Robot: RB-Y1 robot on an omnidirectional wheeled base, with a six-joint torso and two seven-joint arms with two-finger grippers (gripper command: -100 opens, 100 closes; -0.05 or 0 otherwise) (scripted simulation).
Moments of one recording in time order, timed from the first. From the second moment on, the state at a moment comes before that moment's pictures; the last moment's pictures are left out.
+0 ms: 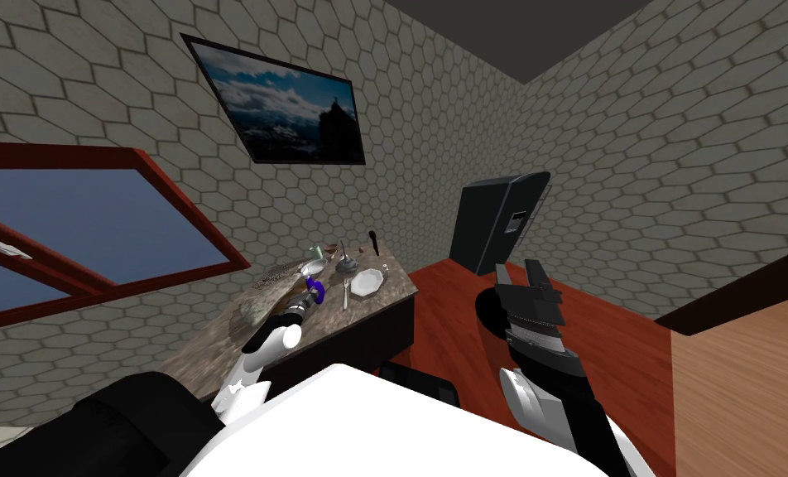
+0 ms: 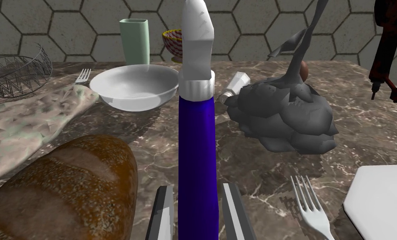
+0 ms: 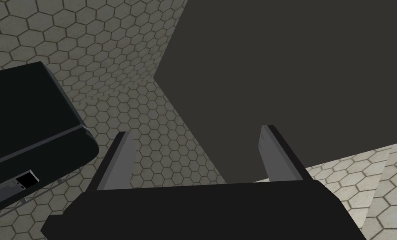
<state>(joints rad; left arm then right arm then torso) 0.38 0.20 0.62 -1.84 0.57 0.25 1.40 0.46 0.01 0.04 -2.21 0.09 -0.55 -0.13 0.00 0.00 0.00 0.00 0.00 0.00</state>
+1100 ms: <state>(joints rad) 0.37 0.26 0.76 -1.73 0.48 0.29 1.48 0.46 0.01 0.04 -2.21 0.09 -0.55 -0.13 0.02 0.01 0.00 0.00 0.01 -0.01</state>
